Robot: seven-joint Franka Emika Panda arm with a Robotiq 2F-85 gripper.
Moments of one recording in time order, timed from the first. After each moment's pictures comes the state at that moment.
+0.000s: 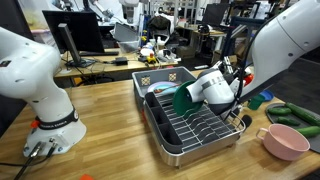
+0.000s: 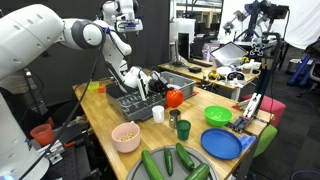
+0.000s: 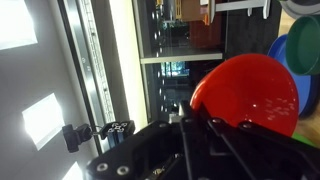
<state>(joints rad) 0.38 1.03 0.07 -1.46 -1.44 1.24 1.01</state>
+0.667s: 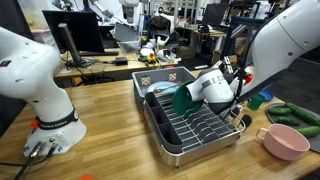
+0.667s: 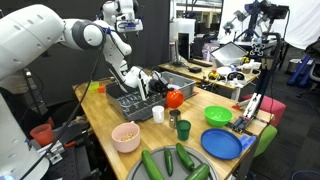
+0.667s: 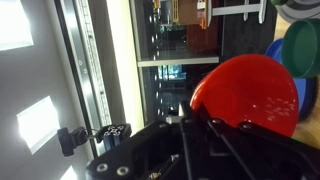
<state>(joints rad) 0.37 1.03 0.07 -1.45 -1.43 1.25 1.00</state>
